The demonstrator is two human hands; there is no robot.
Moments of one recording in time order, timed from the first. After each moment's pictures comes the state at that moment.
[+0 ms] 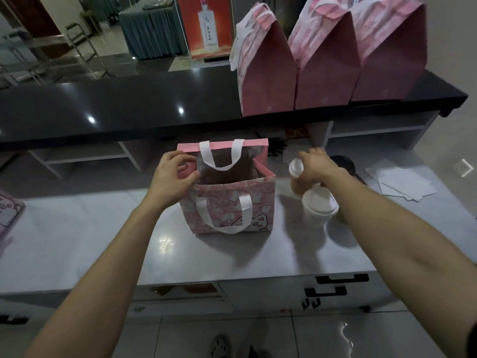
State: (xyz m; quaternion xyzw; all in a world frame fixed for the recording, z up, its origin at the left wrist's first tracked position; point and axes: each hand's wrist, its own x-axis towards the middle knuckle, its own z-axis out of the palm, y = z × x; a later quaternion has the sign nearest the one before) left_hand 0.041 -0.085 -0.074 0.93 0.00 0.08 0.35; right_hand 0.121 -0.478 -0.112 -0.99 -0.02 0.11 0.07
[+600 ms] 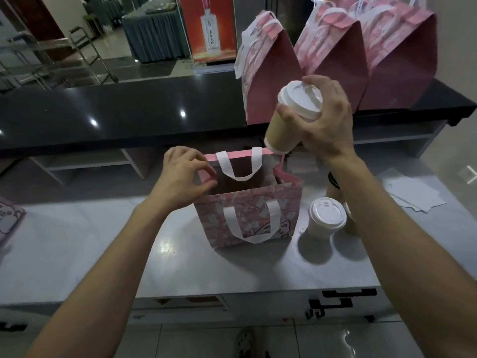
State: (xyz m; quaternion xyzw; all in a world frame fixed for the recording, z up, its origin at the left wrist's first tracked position) left_hand 0.054 -0.099 -0.044 0.97 -0.14 0.13 0.11; right_hand 0.087 -0.426 0.022 -0.84 -0.08 -0.35 0.40
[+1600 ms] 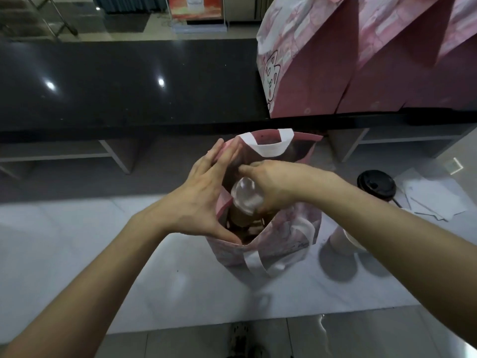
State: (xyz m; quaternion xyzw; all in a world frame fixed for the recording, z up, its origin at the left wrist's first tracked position) left_hand 0.086 -0.070 -0.053 0.92 -0.27 -0.09 0.26; right_hand 0.134 -0.297 -0.044 -0.94 -0.29 0.17 0.01
